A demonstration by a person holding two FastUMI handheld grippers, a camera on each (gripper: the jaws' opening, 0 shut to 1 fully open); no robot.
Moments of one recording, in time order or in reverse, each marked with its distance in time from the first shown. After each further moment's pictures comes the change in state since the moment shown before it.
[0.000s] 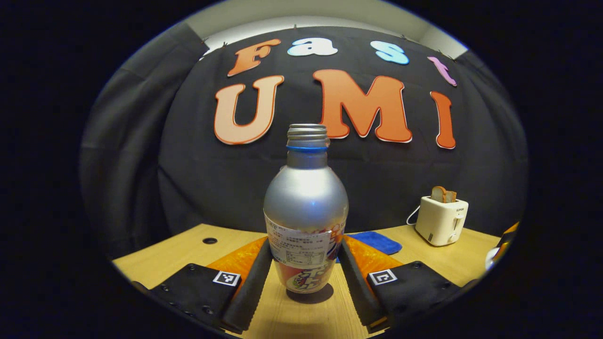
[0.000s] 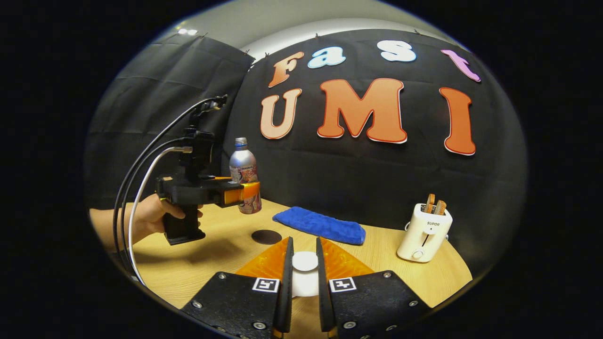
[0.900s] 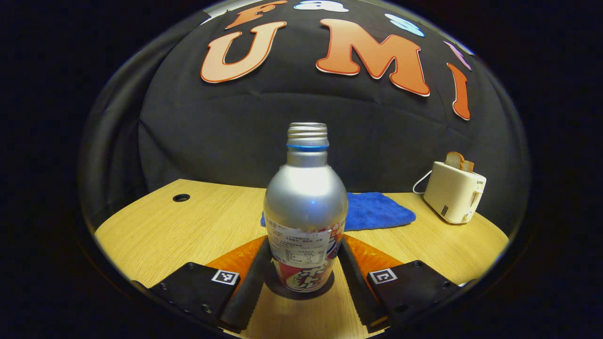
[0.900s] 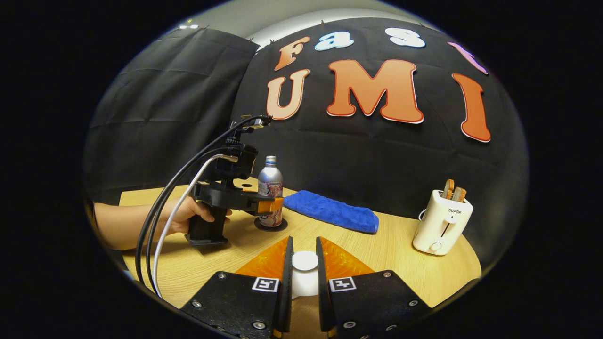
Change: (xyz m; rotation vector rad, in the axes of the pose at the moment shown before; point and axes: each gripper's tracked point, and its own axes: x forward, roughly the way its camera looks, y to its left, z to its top) left arm 0.063 -0.010 -0.097 -0.005 0.224 -0.032; right arm 0.031 0.015 -0.034 0.016 0.079 0.060
